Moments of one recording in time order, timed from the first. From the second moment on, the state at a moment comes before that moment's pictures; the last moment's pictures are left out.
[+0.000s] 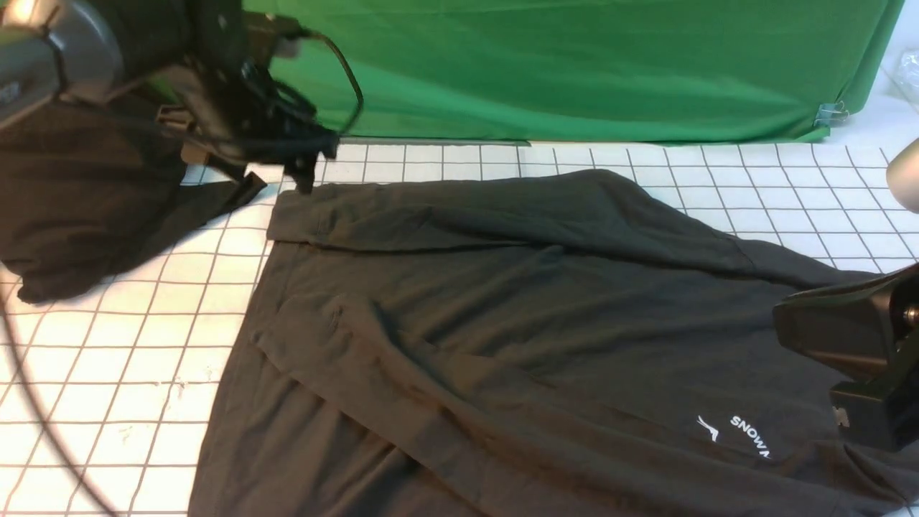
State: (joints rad) right arm 0.82 0.89 -0.96 -0.17 0.80 0.37; left arm -0.19 2.04 -1.79 0.12 0.89 -0.15
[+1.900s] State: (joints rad) right arm 0.82 0.89 -1.00 -0.43 0.89 0.52; left arm -0.11 2.03 -2.04 -0.19 1.16 0.03
